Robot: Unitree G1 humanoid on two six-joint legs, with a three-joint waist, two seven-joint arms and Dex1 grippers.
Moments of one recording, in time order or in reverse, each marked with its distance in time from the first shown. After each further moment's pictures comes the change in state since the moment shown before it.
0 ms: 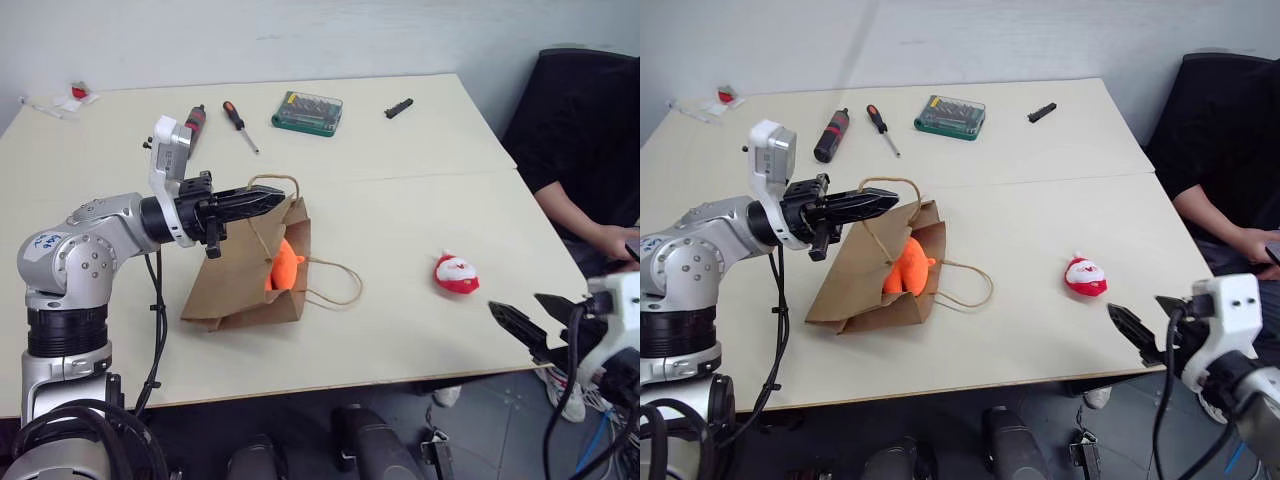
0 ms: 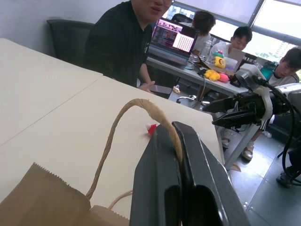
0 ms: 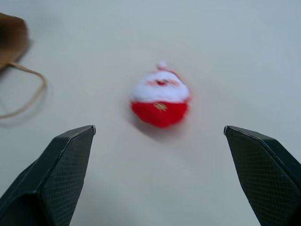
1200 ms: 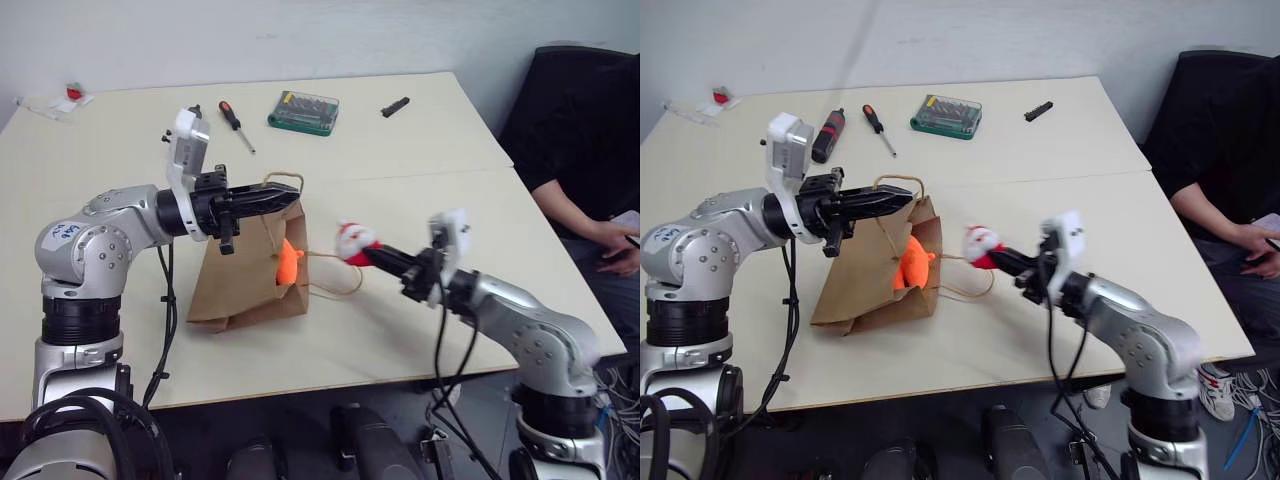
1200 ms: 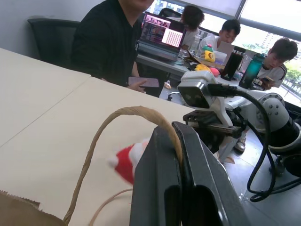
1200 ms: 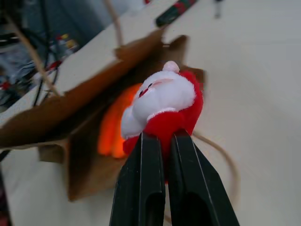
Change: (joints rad) left arm -0.050 -0.019 -0.055 0.005 0.038 -0.024 -0.018; right arm -0.623 0.185 0.793 0.477 -0.014 -0.240 0.082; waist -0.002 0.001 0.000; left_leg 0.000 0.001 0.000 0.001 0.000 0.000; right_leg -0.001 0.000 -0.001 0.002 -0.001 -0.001
